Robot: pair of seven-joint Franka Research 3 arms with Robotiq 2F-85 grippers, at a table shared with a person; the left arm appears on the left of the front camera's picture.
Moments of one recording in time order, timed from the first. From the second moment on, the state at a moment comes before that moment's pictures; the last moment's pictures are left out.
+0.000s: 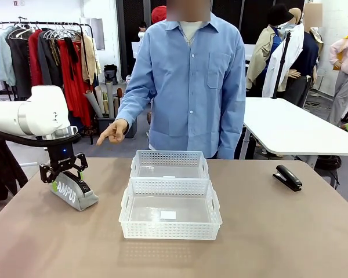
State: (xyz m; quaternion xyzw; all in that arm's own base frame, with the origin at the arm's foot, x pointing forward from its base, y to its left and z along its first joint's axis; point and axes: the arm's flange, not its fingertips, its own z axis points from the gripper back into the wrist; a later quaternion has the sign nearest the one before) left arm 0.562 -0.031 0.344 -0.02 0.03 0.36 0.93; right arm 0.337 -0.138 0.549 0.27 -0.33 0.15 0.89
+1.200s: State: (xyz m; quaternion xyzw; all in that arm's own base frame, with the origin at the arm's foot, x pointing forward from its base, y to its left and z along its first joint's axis) left arm 0.561 -0.029 0.343 -0.04 0.04 0.32 0.95; right arm 0.337 -0.138 0.549 0.27 -0.33 0.15 0.89
